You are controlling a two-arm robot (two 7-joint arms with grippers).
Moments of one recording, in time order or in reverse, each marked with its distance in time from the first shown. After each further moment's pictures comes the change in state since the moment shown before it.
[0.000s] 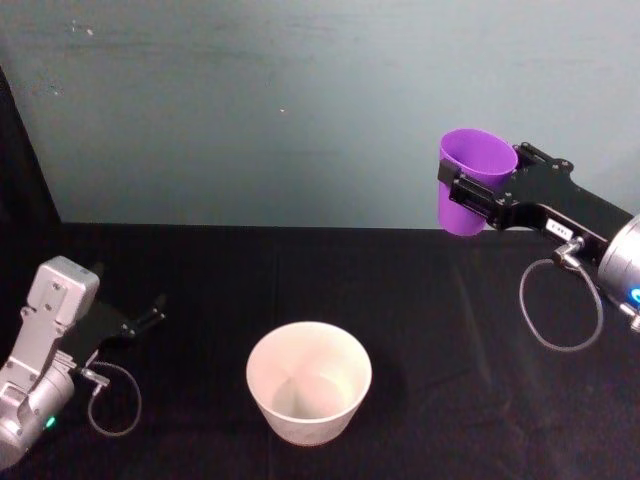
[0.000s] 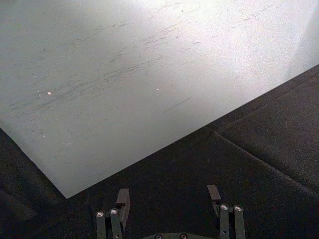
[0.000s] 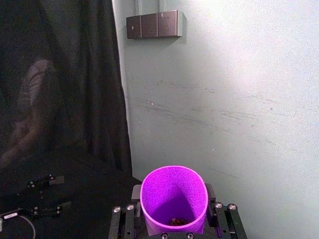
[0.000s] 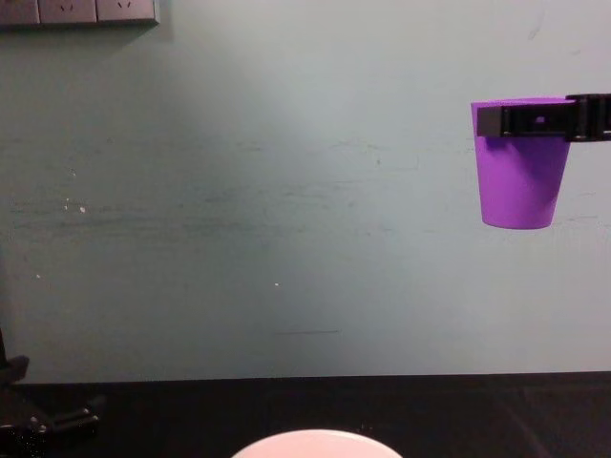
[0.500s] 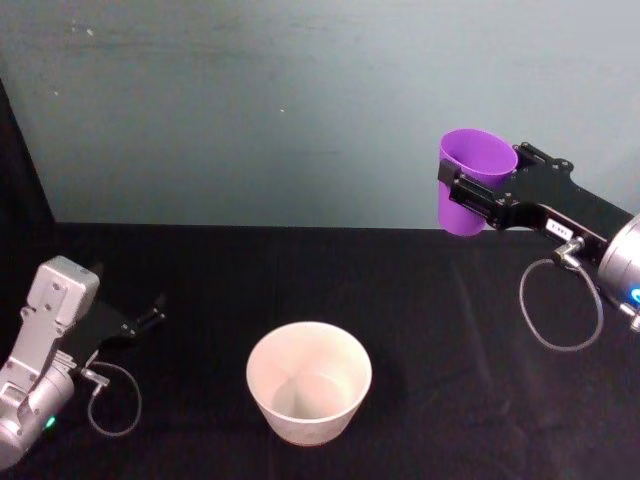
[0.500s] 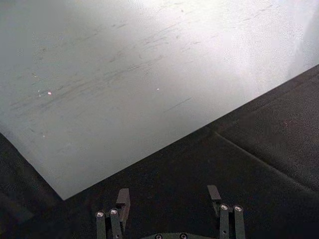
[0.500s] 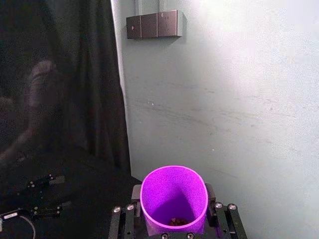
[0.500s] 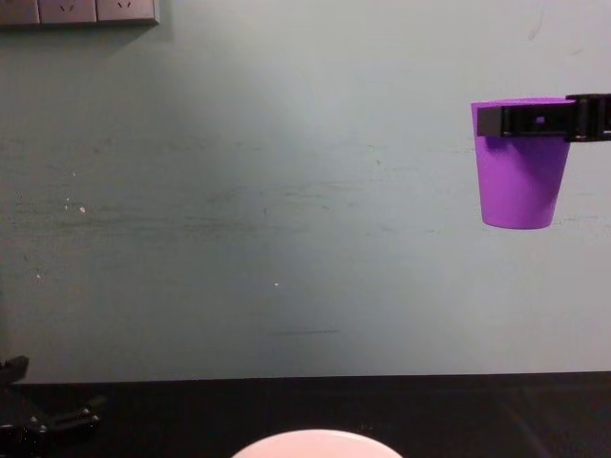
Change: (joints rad) left arm 0.000 0.000 0.000 0.000 0.000 0.000 0.000; right arm 0.000 0.000 0.000 0.000 0.000 0.000 0.000
